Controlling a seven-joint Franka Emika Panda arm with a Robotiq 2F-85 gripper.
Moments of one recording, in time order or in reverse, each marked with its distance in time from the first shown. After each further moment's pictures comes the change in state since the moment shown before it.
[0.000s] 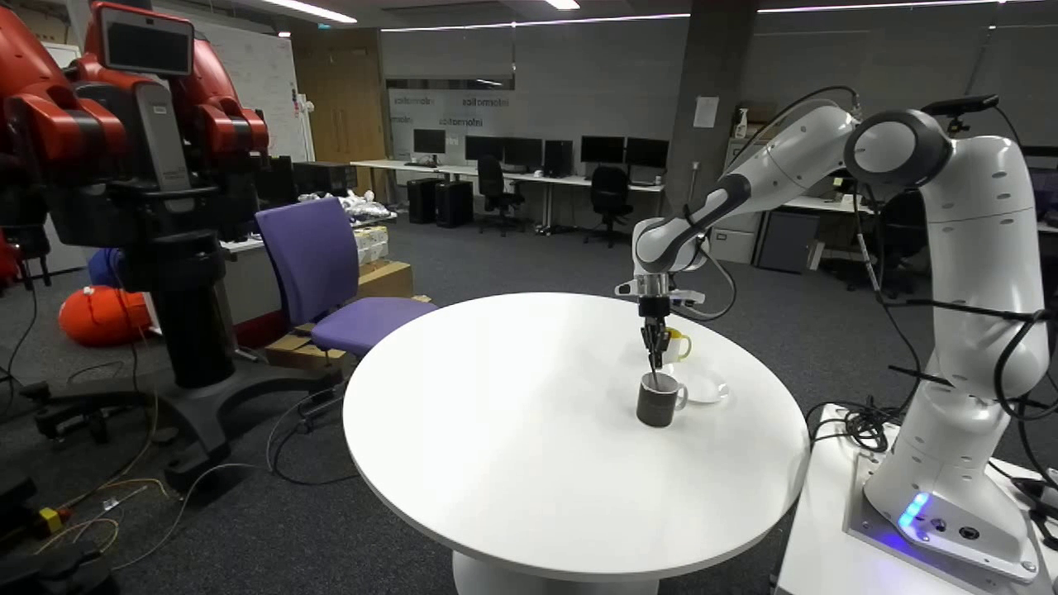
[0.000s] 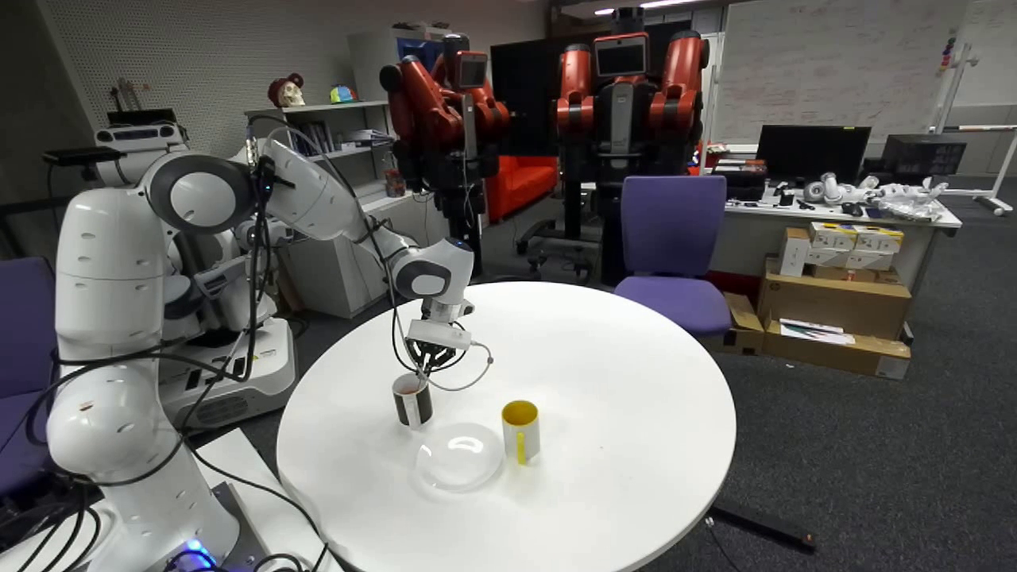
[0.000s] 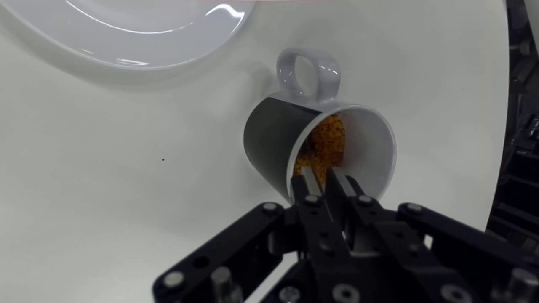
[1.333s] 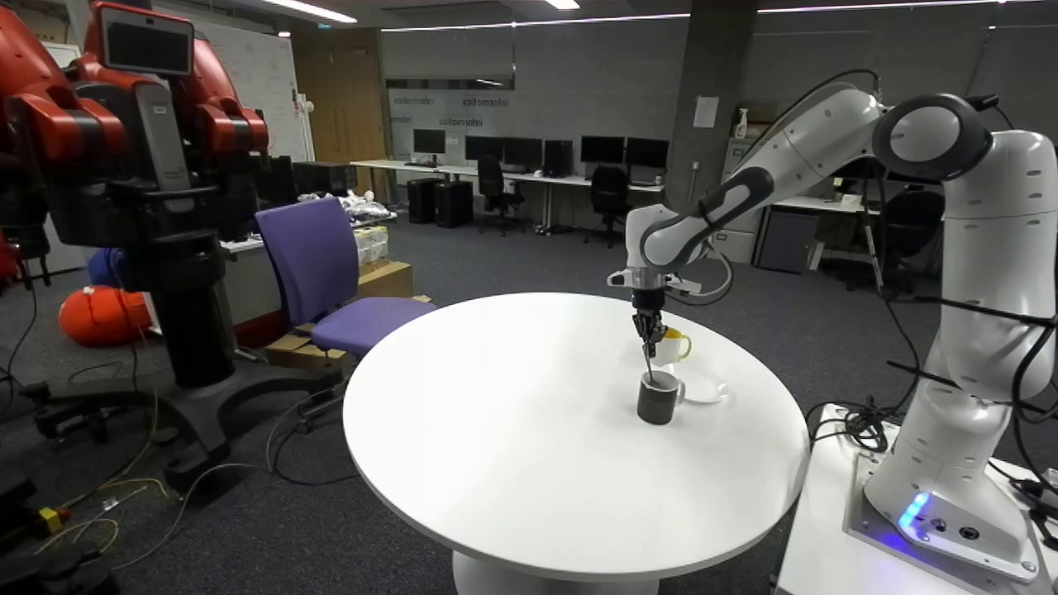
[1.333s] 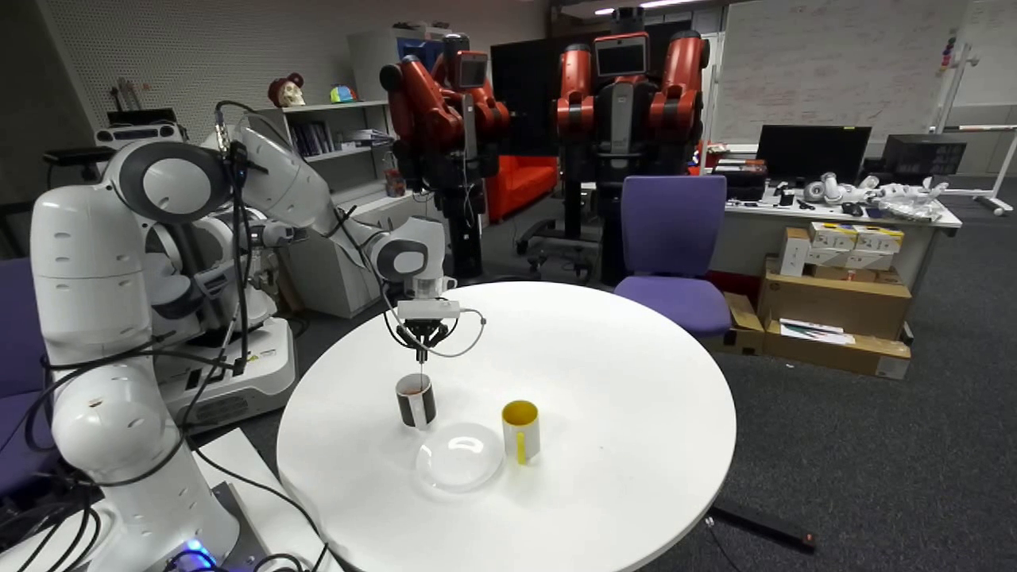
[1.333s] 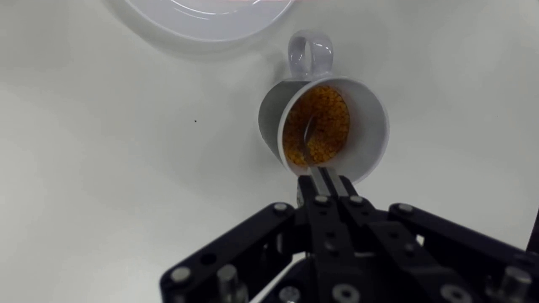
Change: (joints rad) arm 0.087 -0.109 0.012 -0.067 -0.189 0.100 0.079
